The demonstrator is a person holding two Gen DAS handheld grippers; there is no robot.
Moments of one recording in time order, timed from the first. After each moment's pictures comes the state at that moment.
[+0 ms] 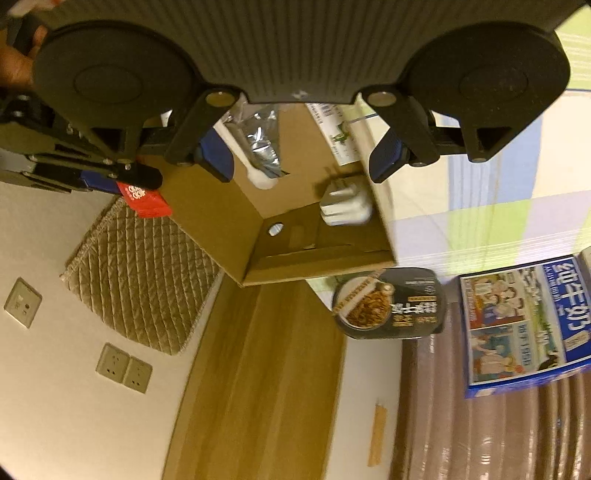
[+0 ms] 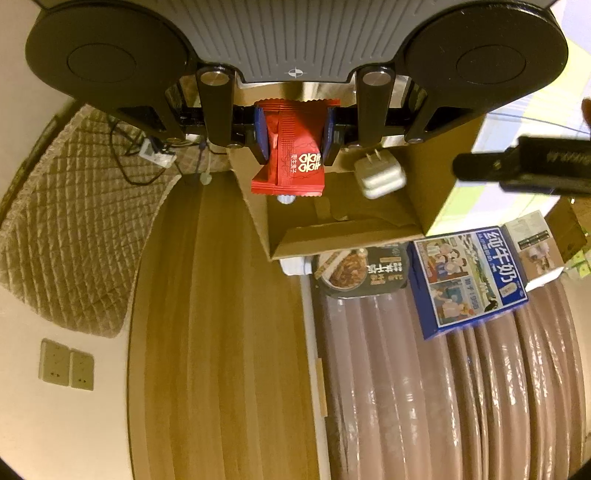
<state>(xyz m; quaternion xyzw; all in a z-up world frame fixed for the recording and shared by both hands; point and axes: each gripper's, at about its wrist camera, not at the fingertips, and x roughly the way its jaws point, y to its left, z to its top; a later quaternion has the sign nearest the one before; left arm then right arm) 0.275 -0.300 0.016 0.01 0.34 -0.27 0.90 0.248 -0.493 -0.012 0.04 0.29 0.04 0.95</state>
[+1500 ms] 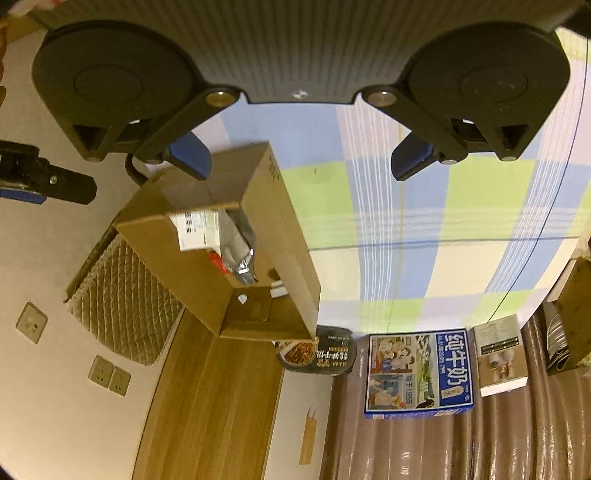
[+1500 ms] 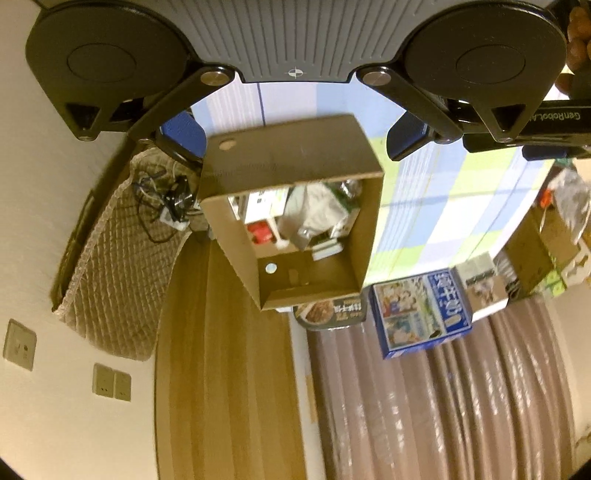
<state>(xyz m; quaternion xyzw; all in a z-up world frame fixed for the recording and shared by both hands) 0.048 -0.207 0.034 -0.01 0.37 -0.17 0.91 0.014 -0.452 0.045 0.05 0.33 0.03 0.94</state>
